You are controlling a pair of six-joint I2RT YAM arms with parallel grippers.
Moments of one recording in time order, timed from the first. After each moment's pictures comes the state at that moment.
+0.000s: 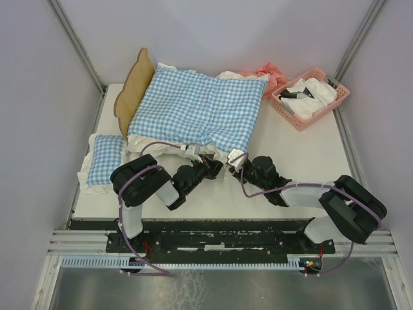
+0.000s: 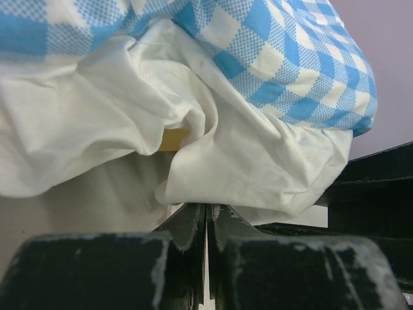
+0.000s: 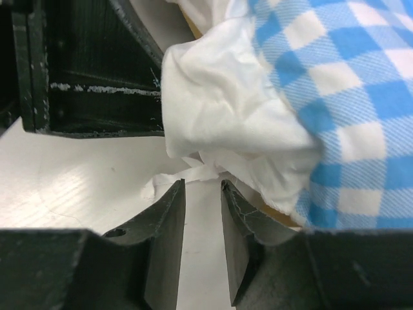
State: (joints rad) left arm -0.83 1.92 0.45 1.42 -0.13 -0.71; right arm 0.73 1.44 0.41 0.65 -0.09 -0.37
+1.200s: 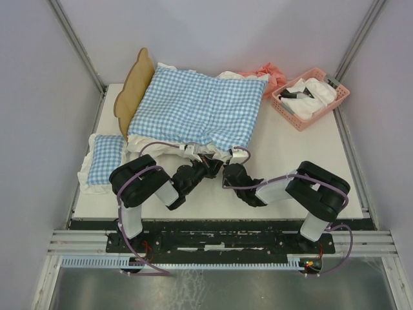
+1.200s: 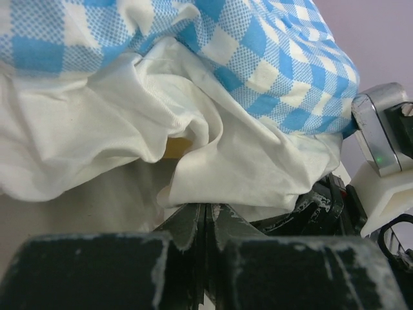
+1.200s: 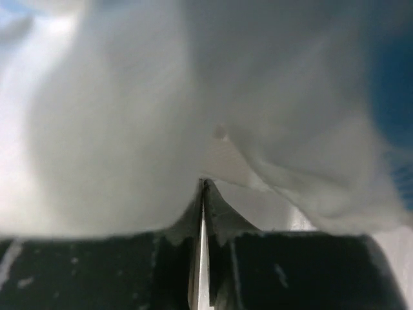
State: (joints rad) left arm -0.83 1.90 0.44 1.42 -0.16 -0.71; right arm 0.94 1.72 0.58 0.55 0.53 0.61
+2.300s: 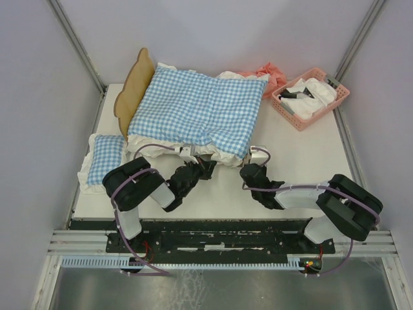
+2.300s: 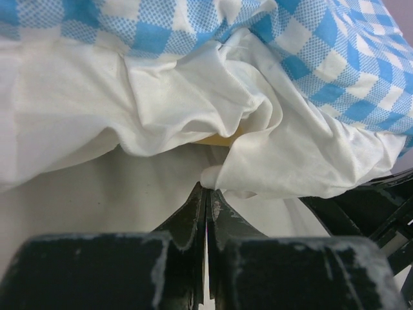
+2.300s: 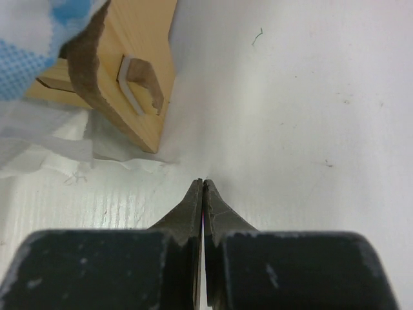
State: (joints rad) left arm -0.82 1.84 0.39 1.32 -0.26 -0.67; right arm 0.86 1.46 0.44 0.34 0.73 0.48
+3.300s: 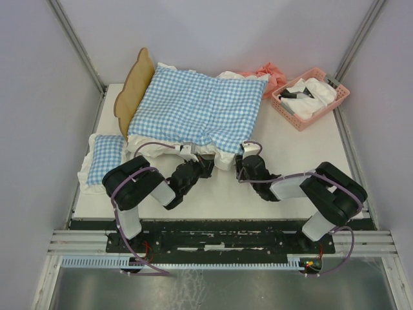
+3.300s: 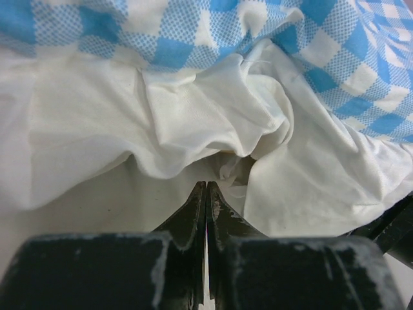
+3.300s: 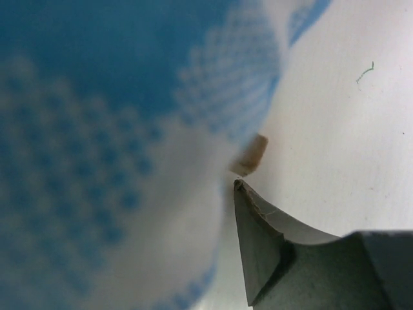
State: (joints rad) left arm -0.80 1.84 0.42 1.27 -0.26 -0.66; right arm 0.74 1.60 0.49 0.52 0.38 0.32
